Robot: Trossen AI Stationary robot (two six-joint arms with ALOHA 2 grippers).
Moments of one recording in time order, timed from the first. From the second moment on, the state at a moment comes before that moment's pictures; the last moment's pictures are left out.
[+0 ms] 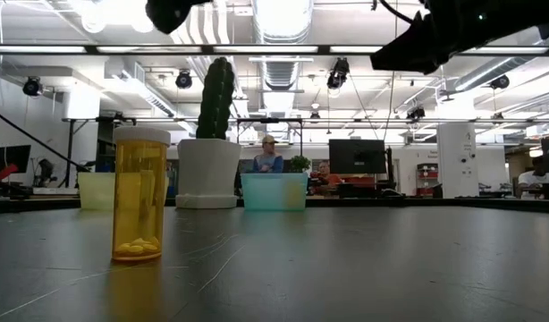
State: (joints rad) left arm -0.22 1.06 0.88 -0.17 -0.10 -0.15; right arm 0.10 0.88 0.46 0.22 0.45 -0.09
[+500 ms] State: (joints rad) left arm -0.24 1.05 0.88 -0.60 -0.19 -0.15; right arm 0.11 1.22 0.71 -0.04 0.13 0.18
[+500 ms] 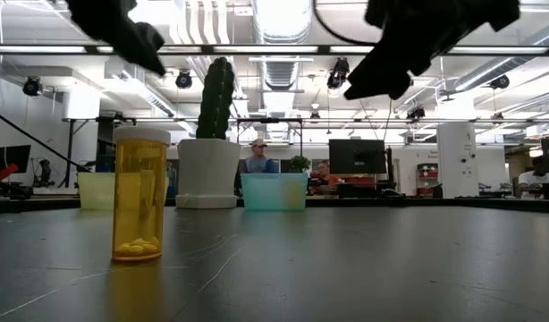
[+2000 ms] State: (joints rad) left arm -0.24 0.86 0.82 -0.69 -0.56 0.01; right arm 0.08 2.19 1.73 -0.24 0.06 -0.12
